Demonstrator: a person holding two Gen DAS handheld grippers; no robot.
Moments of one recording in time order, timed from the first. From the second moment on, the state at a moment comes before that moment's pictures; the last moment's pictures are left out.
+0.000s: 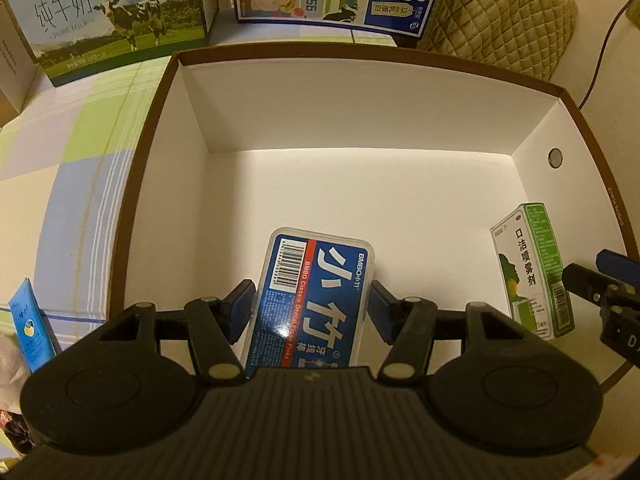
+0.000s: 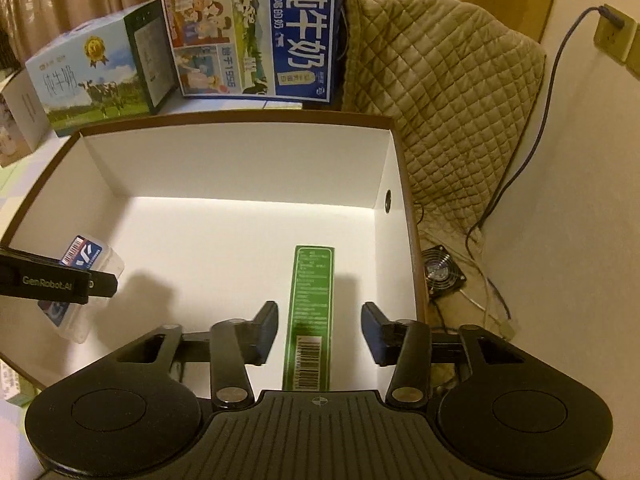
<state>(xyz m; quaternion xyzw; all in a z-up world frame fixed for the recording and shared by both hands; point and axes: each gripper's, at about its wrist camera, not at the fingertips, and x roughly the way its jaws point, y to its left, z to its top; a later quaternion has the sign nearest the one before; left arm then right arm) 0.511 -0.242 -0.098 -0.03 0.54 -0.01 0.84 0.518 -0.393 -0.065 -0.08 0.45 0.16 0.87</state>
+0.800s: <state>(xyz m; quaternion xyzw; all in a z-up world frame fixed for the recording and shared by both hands) 0.426 -0.185 -0.003 -0.04 0.46 -0.02 0.89 0.464 -0.413 -0.009 0.01 0.40 0.20 0.90</state>
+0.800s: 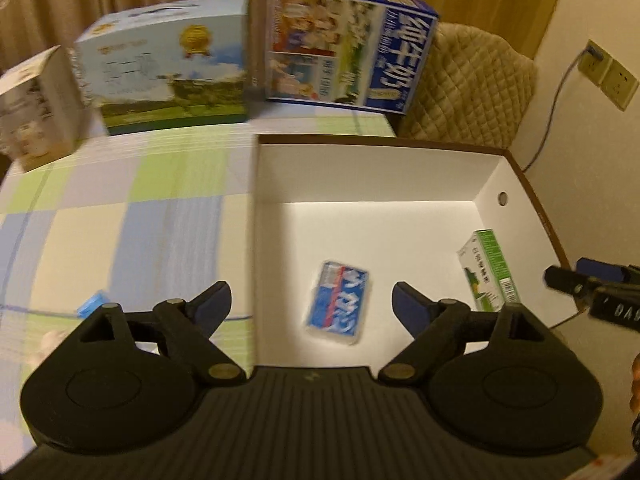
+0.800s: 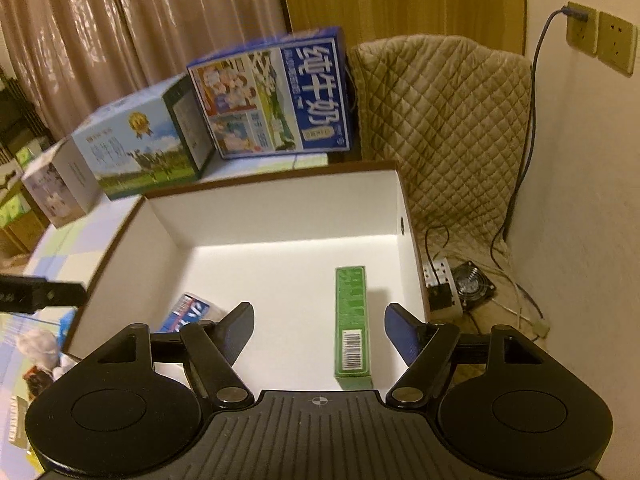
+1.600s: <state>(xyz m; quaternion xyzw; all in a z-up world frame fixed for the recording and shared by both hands) 0.298 -0.053 0.008 -0.09 0.45 0.09 0.88 0.395 -0.370 -0.001 0.03 0.42 0.22 0.88</state>
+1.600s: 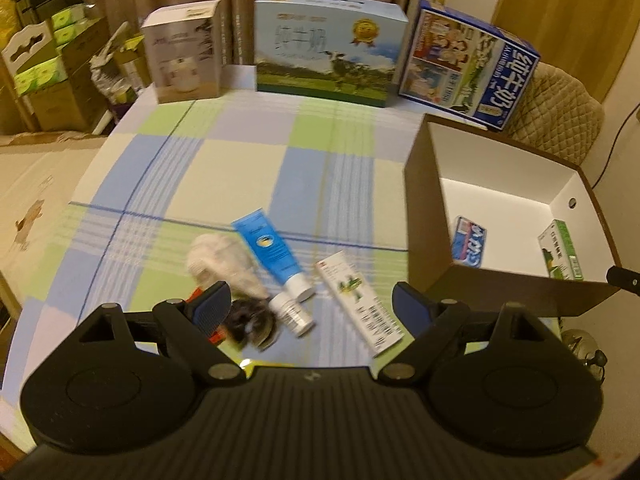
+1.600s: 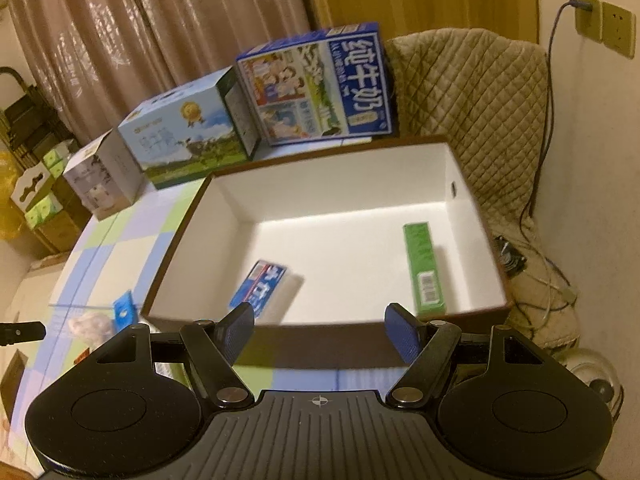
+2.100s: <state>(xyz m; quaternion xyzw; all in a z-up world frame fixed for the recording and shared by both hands) 0.228 0.016 -0.033 -0.11 0.49 0.14 0.85 0.354 -0.306 -0.037 0.00 0.46 0.27 0.84</state>
